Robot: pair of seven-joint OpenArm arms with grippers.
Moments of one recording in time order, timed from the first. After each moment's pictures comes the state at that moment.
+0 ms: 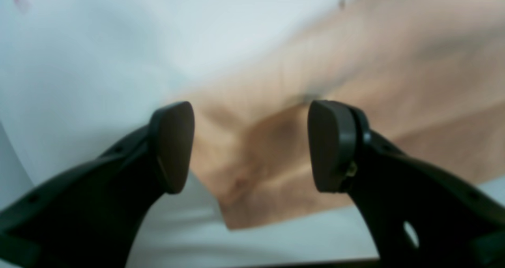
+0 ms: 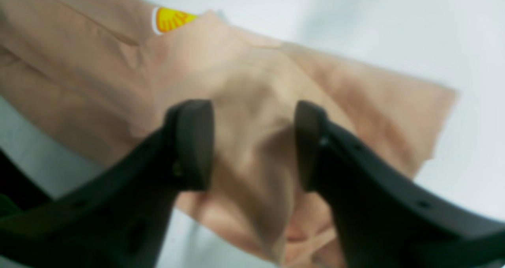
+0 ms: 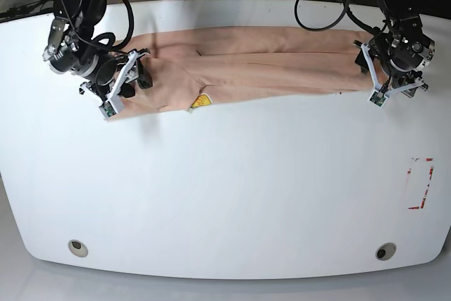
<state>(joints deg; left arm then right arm) 11.4 -13.1 -22.0 107.4 0.7 -43.2 63.0 -8.7 10.7 22.1 103.0 33.4 41.1 -70.2</state>
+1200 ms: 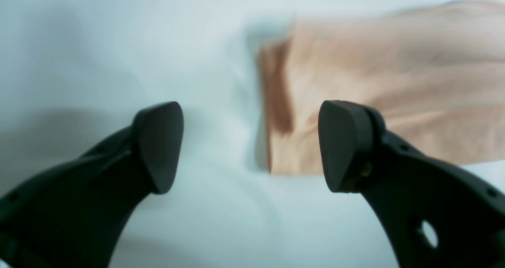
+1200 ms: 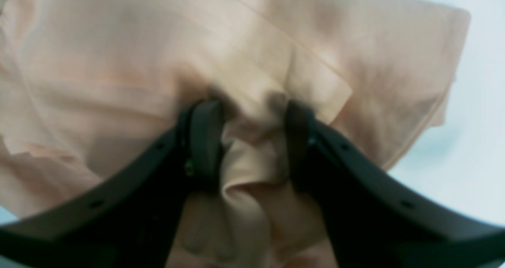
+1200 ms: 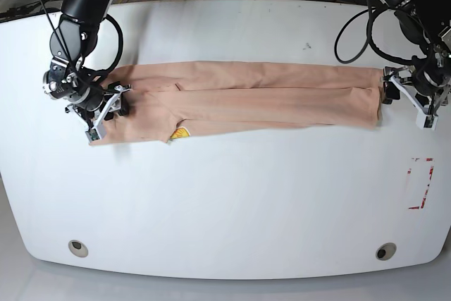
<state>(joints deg) -0.5 -12.5 -41.2 97.5 -22.2 -42.8 71.5 5.0 13.7 22.3 76.5 12.7 41.1 -51.8</state>
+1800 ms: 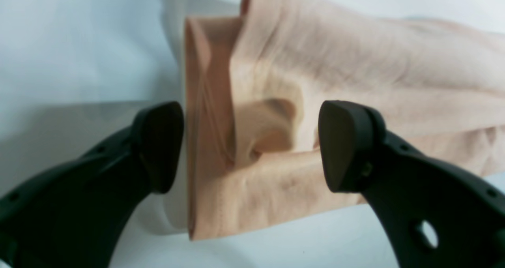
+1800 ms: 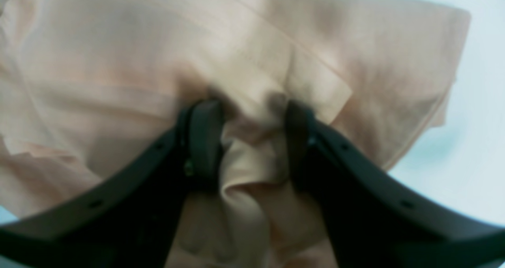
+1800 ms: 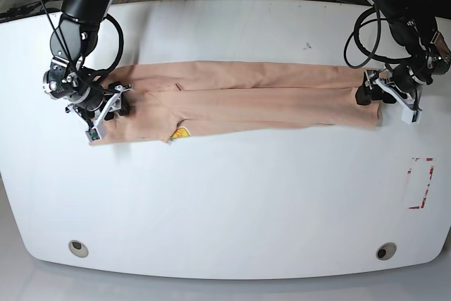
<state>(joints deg) -3.5 -11.0 -43.1 77.5 -28.7 -43.1 65.0 5.0 13.7 22.4 76.6 12.7 41.0 -51.7</state>
